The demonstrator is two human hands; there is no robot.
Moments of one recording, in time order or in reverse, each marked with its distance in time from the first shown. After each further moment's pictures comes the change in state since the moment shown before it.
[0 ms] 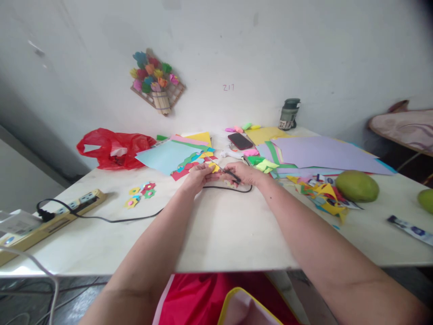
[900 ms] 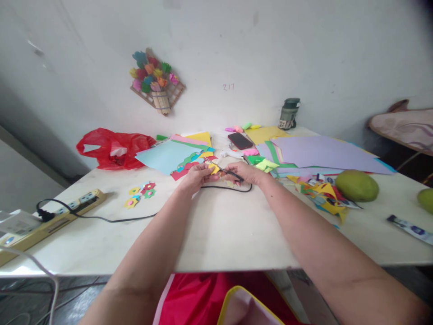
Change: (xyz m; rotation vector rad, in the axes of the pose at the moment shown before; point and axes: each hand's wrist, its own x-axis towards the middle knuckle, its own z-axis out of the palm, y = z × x) left_hand -0.002 0.005 -0.005 0.037 -0.044 -0.044; right_hand 0.006 0.015 -0.007 0.089 -0.042 -0.063
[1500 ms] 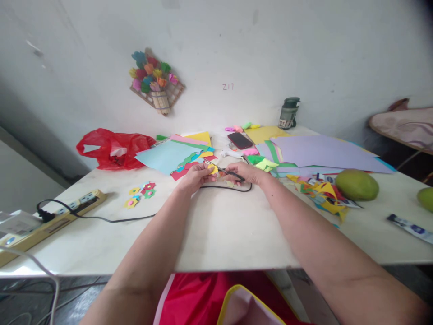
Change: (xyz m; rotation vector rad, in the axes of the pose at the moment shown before) left_hand 0.005 -0.005 -0.012 0.049 -0.099 0.039; right_hand -0.003 0.000 -0.002 -0.020 -0.045 0.026
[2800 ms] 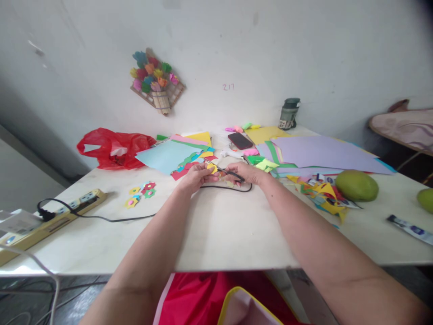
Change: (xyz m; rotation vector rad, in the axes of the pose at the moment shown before) left_hand -0.005 0.006 0.007 -0.034 0.044 -0.038; right_hand 0.004 0.006 -0.001 0.006 -0.003 -0.035
